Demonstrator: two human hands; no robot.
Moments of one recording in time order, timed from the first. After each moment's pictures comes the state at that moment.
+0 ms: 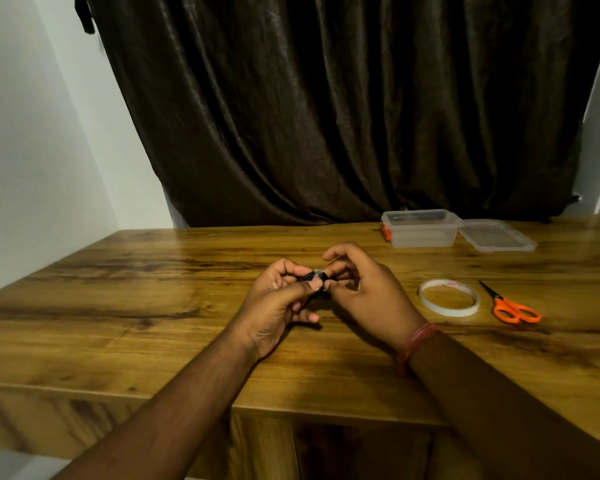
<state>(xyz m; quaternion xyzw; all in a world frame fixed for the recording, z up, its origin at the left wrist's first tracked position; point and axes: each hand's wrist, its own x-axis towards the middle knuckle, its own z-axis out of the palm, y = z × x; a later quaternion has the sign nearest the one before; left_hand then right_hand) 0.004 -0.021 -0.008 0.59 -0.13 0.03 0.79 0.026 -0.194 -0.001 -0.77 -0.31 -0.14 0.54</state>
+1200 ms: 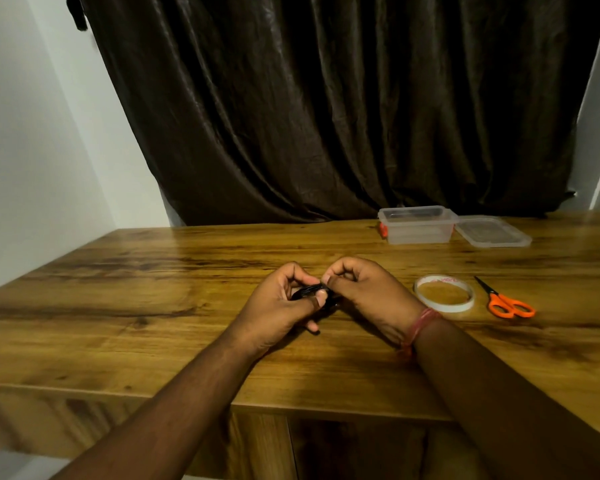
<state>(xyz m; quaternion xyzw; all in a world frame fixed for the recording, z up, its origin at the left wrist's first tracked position) 0.001 -0.025 -0.016 0.69 -0.17 0.04 0.70 0.037 -0.194 -0.005 -0.71 -0.23 0.03 0.66</state>
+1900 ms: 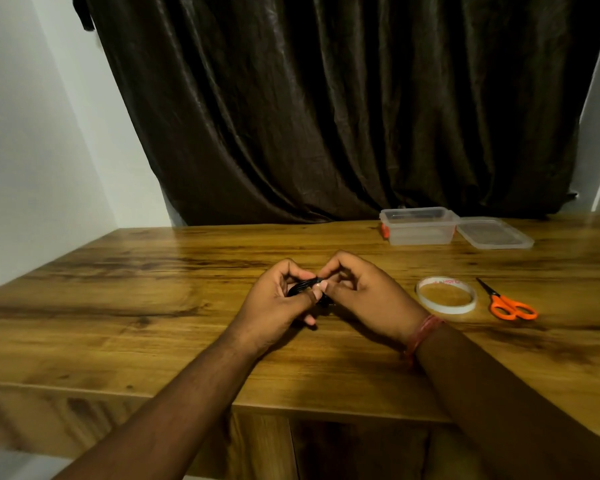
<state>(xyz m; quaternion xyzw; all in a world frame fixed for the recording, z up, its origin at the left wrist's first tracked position) -0.001 -0.021 -0.013 0.69 -0.17 0.09 0.69 0.029 -0.200 -0.002 -0.76 -0.33 -0.03 0.55</state>
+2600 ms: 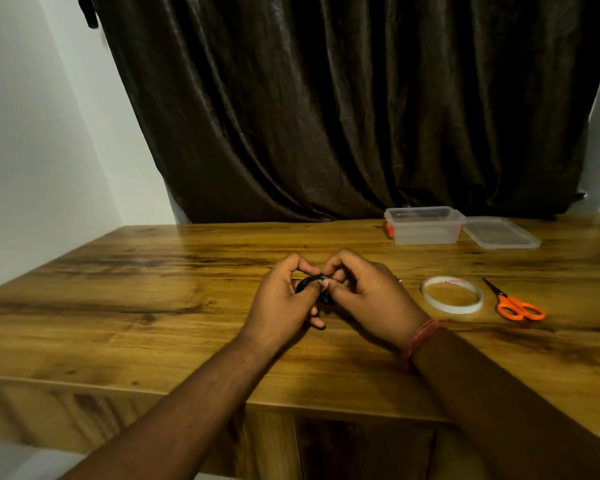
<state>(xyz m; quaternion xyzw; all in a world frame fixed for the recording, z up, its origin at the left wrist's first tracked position) 0.005 -0.030 -0.019 0.75 -0.12 0.18 0.62 0.024 -0.194 -0.001 -0.80 -0.33 -0.14 0.48</state>
